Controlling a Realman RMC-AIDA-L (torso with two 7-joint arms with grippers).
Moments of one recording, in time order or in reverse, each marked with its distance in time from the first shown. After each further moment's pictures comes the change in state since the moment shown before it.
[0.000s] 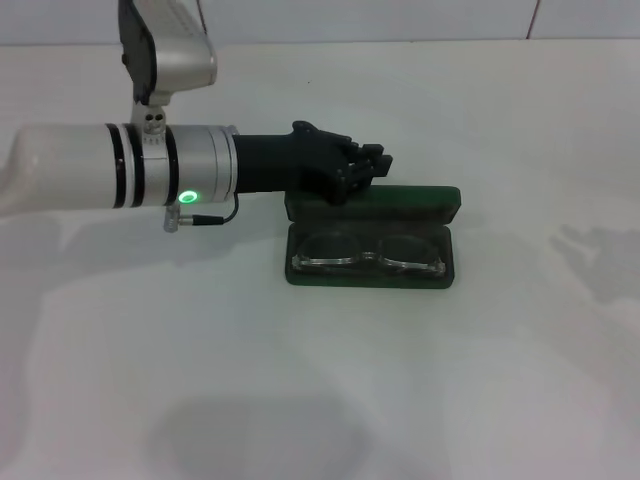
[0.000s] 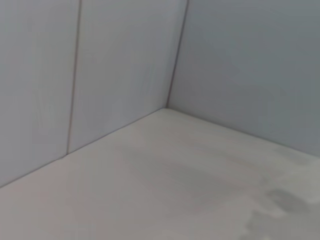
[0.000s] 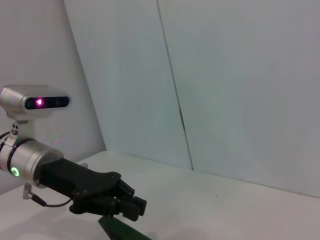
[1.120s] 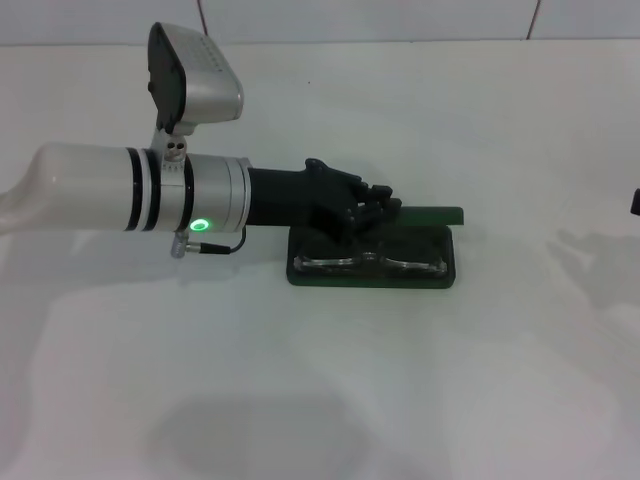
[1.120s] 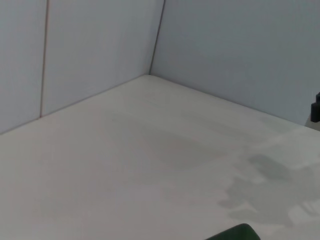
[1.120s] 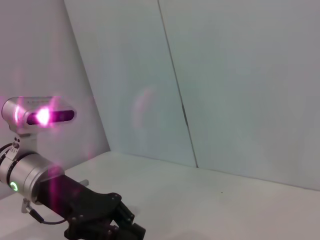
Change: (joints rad) left arm -0.002 -0.002 0.115 -0.030 -0.007 -0.019 -0.028; right arm 0.010 0.000 0.001 0.059 0.001 0.000 -0.027
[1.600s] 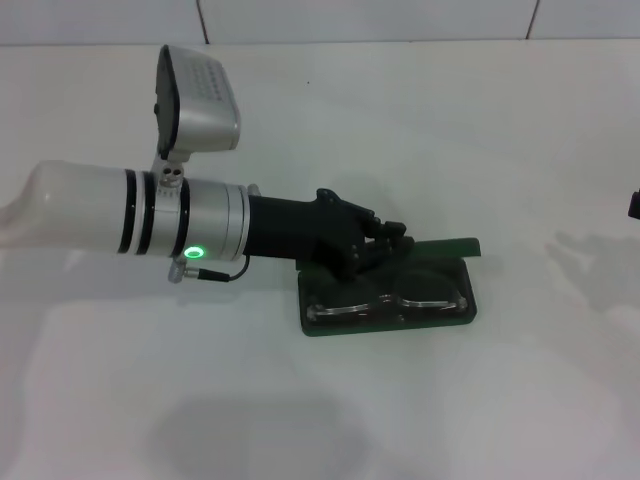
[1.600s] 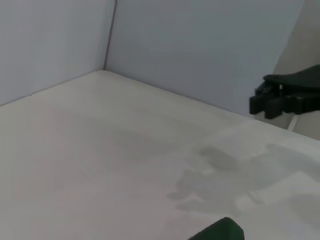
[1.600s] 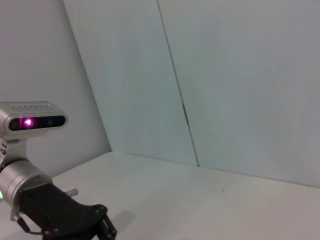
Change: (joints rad) left arm 0.029 0.000 0.037 0.018 0.004 0.110 0.022; right arm 0.001 0.000 0.000 0.015 0.000 -0.001 -0.002
